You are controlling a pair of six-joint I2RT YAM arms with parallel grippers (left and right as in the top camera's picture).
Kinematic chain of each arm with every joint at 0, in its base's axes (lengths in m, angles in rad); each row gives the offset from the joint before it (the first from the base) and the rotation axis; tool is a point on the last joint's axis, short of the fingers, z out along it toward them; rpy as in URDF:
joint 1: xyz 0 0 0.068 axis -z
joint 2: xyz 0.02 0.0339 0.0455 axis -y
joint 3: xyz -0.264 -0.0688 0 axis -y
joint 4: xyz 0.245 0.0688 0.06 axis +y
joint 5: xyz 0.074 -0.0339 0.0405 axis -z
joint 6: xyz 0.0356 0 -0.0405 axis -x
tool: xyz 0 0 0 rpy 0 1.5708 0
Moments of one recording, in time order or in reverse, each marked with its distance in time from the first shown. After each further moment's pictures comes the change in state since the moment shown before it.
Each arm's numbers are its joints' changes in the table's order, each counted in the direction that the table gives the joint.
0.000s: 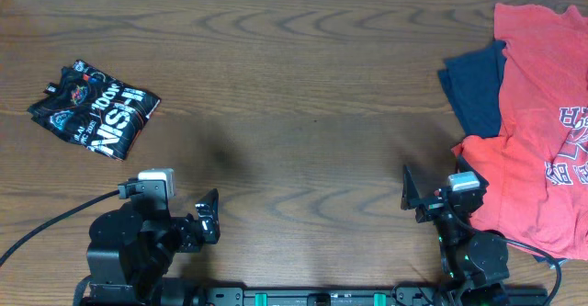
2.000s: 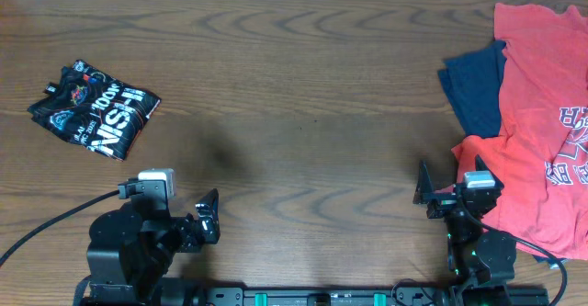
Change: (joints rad) left arm 0.000 0.000 0.000 0.000 0.000 0.000; right arm 0.149 0.000 0.000 0.003 -0.037 0.000
